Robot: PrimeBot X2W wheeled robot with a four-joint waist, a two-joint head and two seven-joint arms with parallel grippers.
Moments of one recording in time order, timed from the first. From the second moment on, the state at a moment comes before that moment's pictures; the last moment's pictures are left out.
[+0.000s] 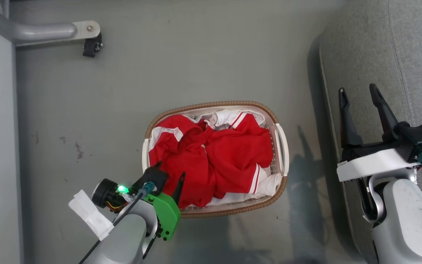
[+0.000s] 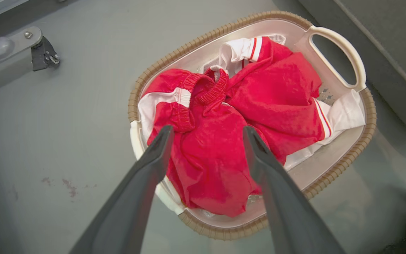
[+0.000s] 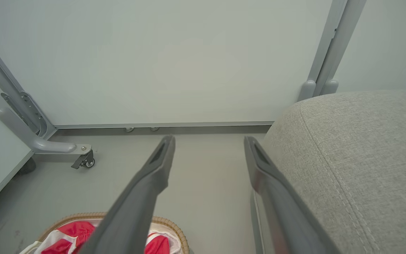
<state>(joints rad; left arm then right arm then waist) -0.55 0.05 -0.56 0.99 -0.18 -0.13 -0.26 -0.32 -0.05 -0.04 0.15 0.13 0.13 -0.26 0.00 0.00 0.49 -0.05</state>
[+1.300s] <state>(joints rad) -0.74 0.10 -0.91 1.28 -0.33 -0.11 0.00 -0.40 -0.05 0.05 0.12 0.24 0.13 -0.26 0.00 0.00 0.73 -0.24</state>
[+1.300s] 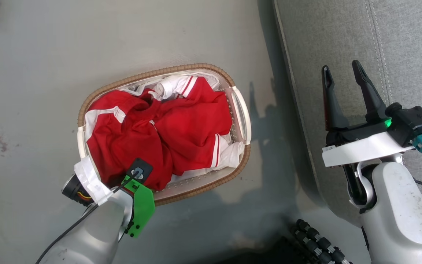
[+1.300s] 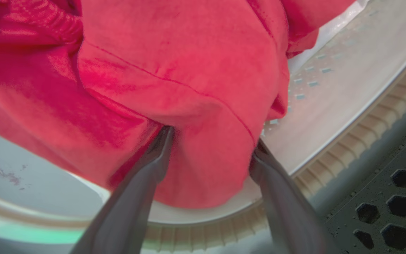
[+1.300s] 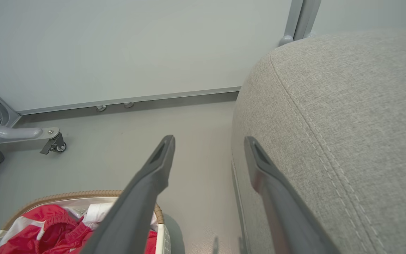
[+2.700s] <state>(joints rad) -0.88 0.16 -1.05 1.07 -0.29 -0.13 -0.26 -0.22 -0.05 -0.01 0.21 0.08 0.13 -0.26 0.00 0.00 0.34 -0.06</state>
